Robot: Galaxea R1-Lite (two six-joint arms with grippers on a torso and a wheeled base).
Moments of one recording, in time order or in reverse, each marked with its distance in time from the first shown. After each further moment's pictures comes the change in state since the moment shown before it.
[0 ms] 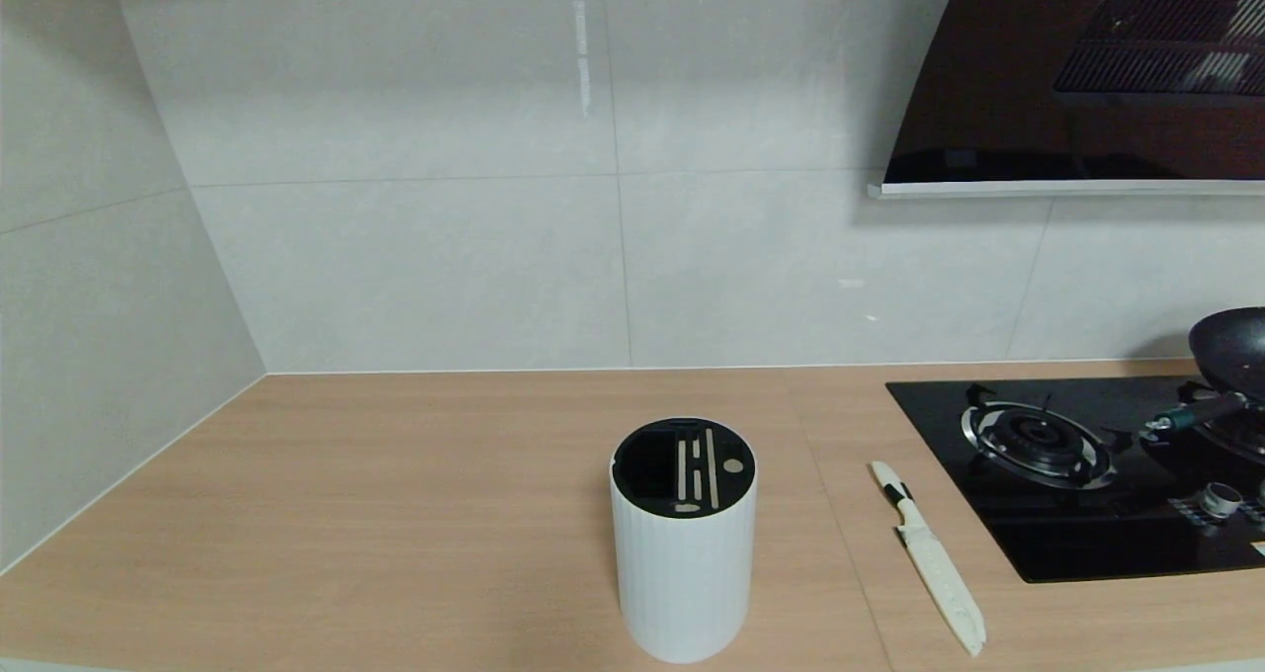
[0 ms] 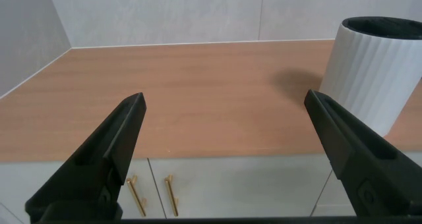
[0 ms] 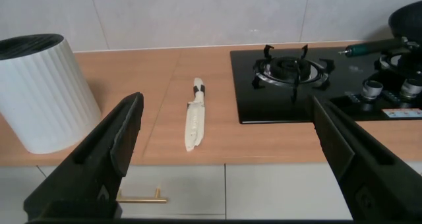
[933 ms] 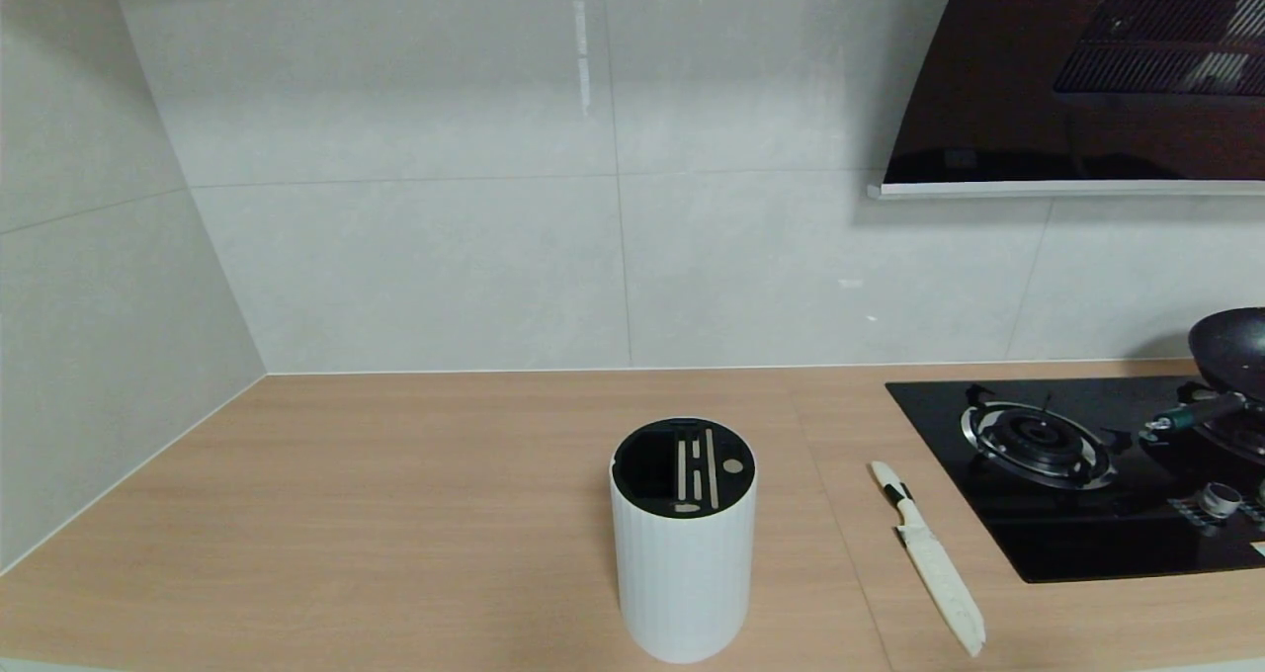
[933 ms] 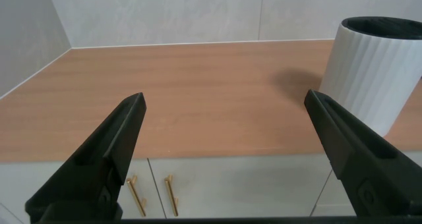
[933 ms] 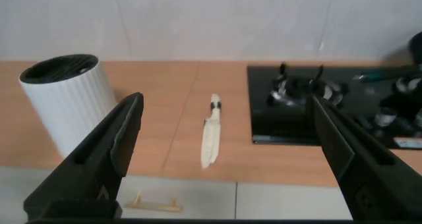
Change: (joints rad) left arm 0.000 0.000 -0.001 0.000 0.000 0.000; right arm 0.038 0.319 -0.254 0.009 0.049 0.009
